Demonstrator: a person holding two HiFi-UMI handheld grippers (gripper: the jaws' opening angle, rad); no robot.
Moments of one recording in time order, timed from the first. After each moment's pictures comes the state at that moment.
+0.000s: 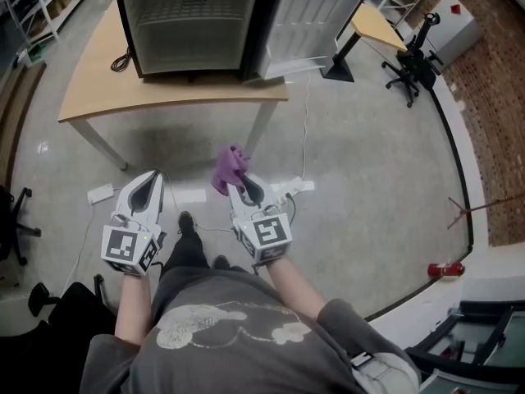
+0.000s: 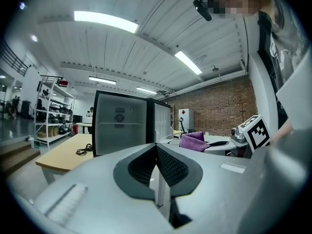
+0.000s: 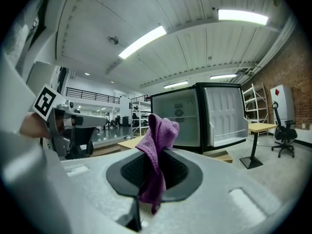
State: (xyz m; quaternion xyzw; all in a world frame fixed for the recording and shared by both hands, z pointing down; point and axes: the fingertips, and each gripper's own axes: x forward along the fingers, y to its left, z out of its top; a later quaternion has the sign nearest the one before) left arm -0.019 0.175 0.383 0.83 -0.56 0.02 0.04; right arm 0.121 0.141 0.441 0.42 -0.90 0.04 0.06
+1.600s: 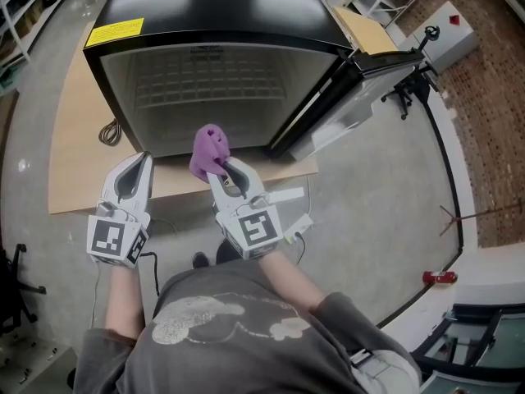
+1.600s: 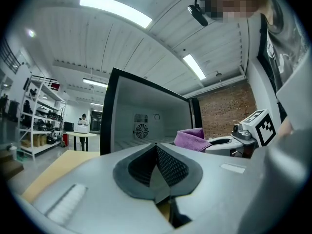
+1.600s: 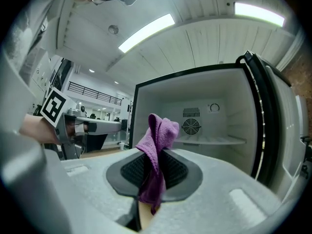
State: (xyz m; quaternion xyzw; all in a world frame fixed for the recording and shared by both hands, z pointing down) left arm -0.181 -0.144 0.340 0.85 -0.53 -0.01 0.00; right arm -0.071 -0.154 0.377 0.42 -0.91 -0.03 0.04
